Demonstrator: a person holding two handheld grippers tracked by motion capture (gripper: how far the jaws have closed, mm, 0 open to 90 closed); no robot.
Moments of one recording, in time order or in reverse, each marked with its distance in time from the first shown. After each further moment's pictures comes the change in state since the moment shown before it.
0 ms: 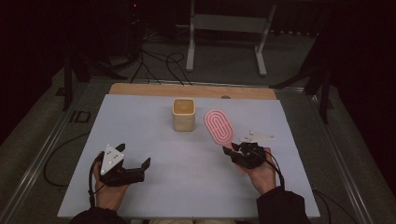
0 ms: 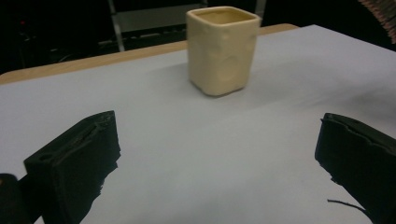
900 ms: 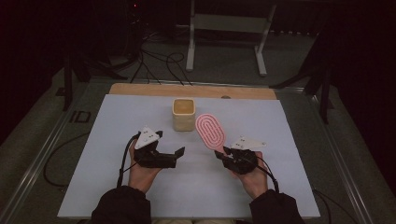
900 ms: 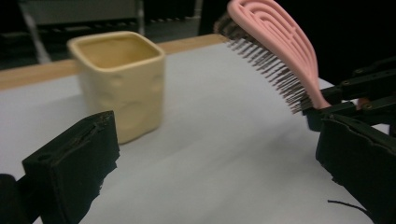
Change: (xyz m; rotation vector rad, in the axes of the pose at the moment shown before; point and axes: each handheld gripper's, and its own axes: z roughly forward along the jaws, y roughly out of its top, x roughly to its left) left arm -0.045 0.053 0.063 0.033 -0.267 -0.059; right arm 0.024 -0.006 0.012 -0.042 0.024 -0.047
